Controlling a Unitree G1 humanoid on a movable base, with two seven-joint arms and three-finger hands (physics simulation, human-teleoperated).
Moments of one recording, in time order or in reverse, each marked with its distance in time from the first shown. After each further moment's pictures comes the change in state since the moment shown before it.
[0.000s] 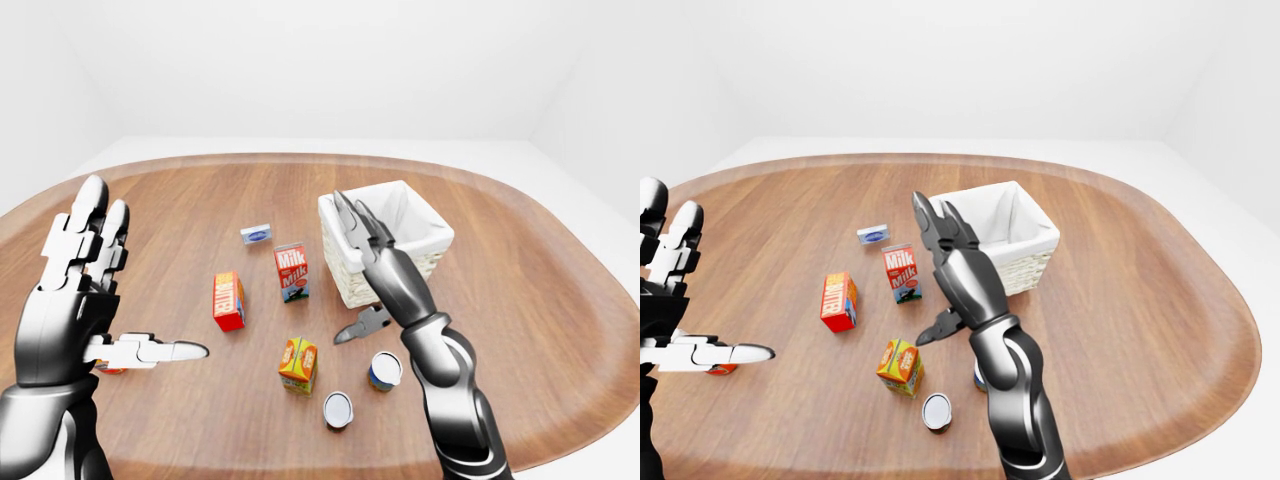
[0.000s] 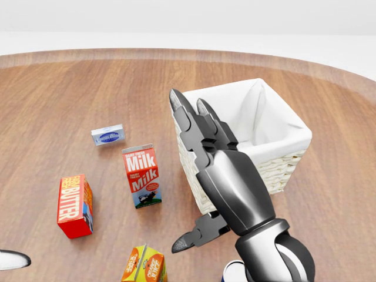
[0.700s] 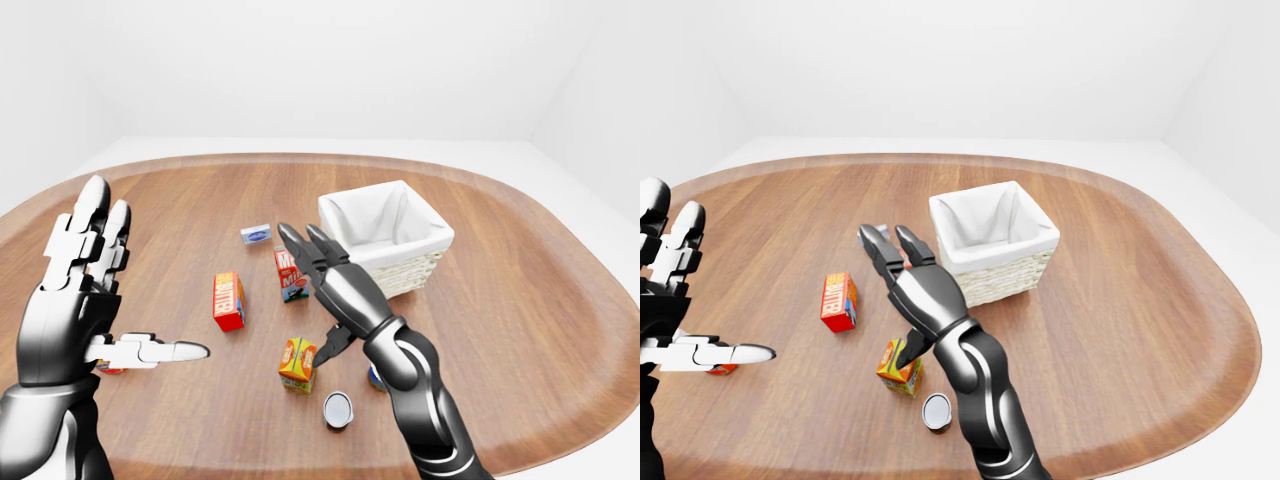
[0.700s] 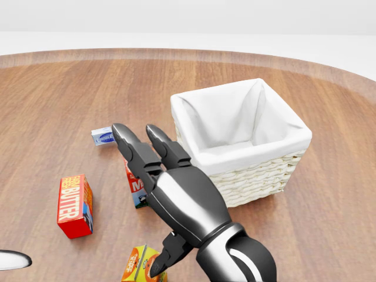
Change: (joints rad) left arm 0.000 -0.001 -0.004 0.001 0.002 0.000 -0.001; right arm -0.020 0.058 0.124 0.114 -0.152 -0.056 0.104
